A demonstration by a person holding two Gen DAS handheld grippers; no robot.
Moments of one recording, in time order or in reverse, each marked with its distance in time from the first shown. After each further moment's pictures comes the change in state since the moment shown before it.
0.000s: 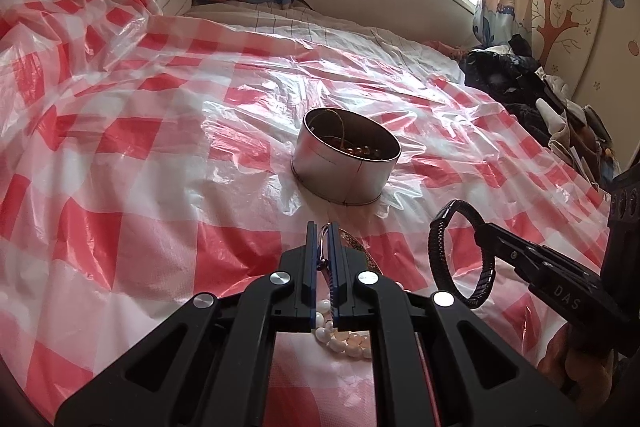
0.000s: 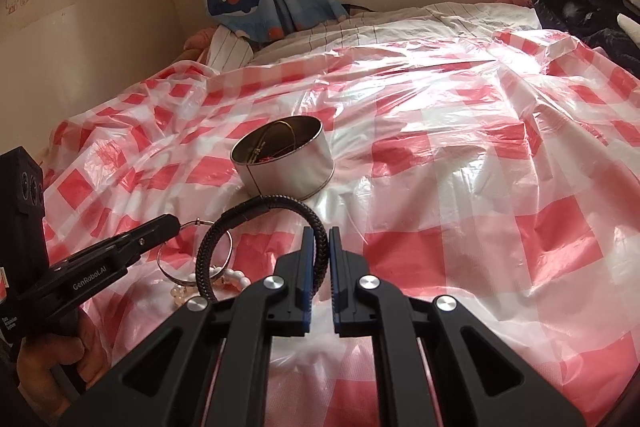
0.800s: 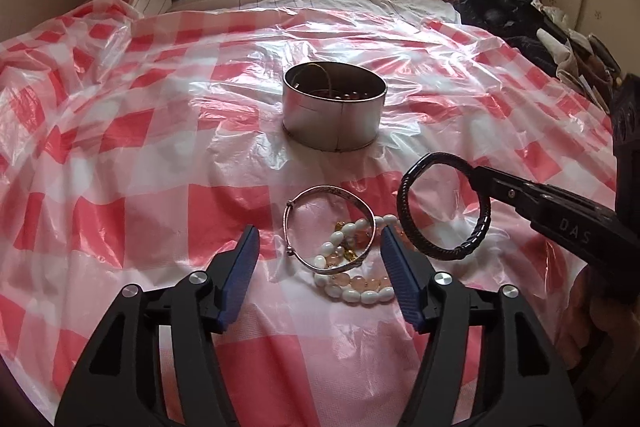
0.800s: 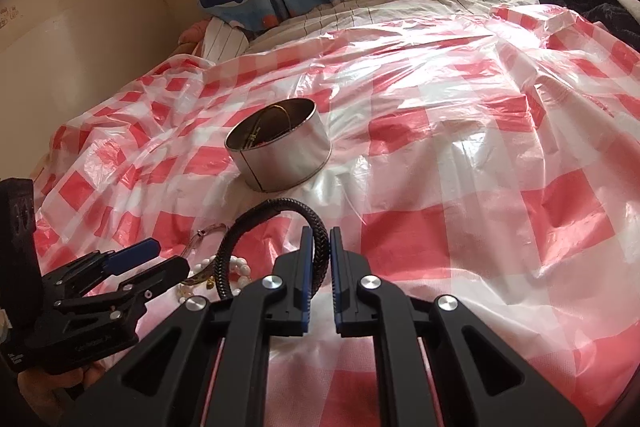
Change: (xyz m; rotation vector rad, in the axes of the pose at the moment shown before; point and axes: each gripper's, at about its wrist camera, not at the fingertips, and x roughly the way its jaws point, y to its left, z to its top) left arm 0.003 -0.028 -0.015 0.187 0.143 0.087; right arm 0.009 -0.009 -0.005 0.054 0.066 0.021
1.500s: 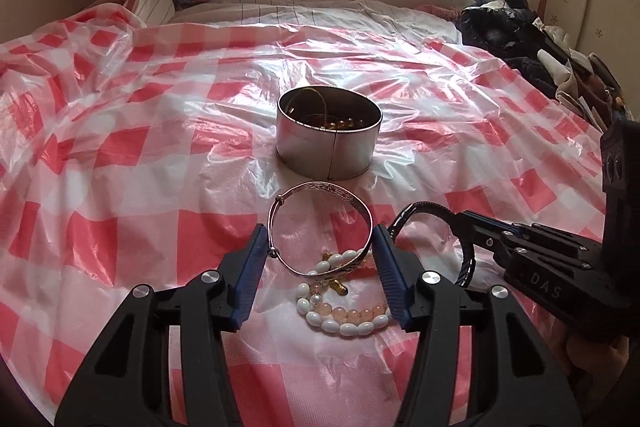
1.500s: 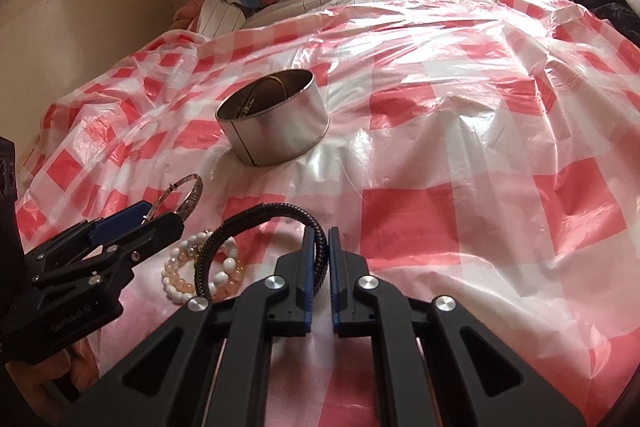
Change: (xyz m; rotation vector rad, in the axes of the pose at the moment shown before) left arm -0.003 -0.002 0.015 -0.051 -0.068 -0.009; right arm 0.011 0.003 -0.005 -0.030 0.048 -0.021
